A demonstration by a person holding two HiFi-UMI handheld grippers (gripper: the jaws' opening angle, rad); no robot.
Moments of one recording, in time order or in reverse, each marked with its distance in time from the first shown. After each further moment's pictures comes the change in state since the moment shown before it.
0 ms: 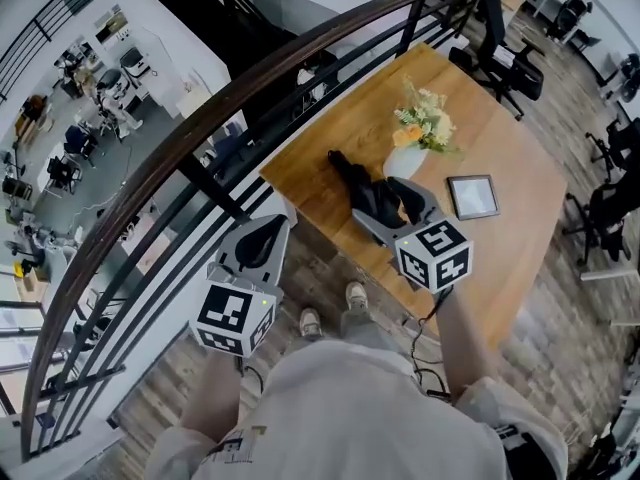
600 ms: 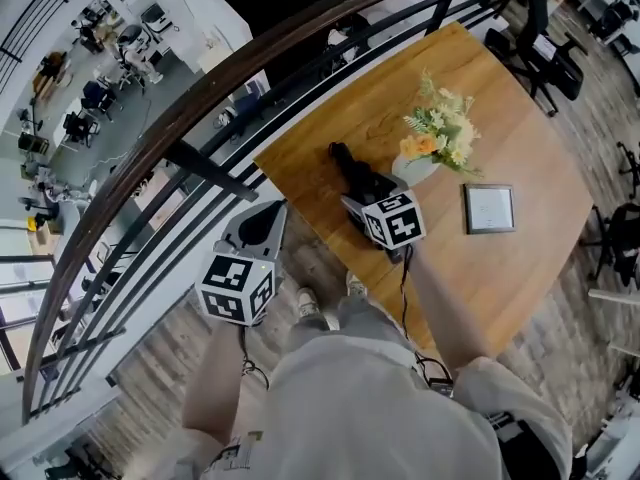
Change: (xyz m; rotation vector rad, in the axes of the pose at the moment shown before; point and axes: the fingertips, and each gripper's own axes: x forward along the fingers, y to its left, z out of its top) left arm 0.085 0.034 -0.079 -0.188 0.200 0.115; right arm 0.140 -0.076 -0.143 0.077 0.312 0.048
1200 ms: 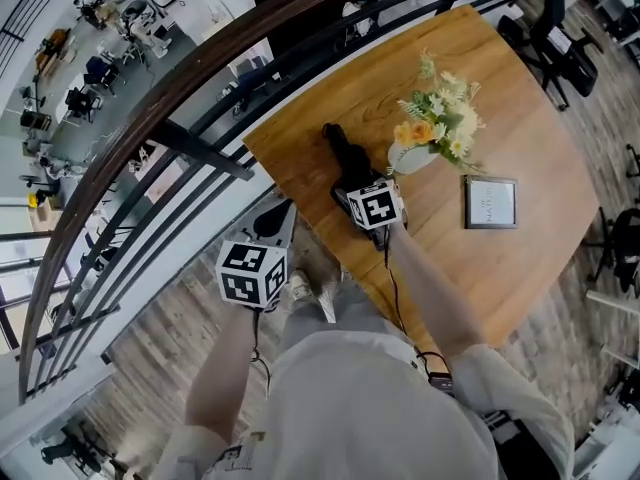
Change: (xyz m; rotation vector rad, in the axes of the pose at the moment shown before) left arm 0.082 -0.031 -0.069 -0.137 0.112 0.036; right arm 0.070 -0.064 -0.082 0.063 0.177 -0.040
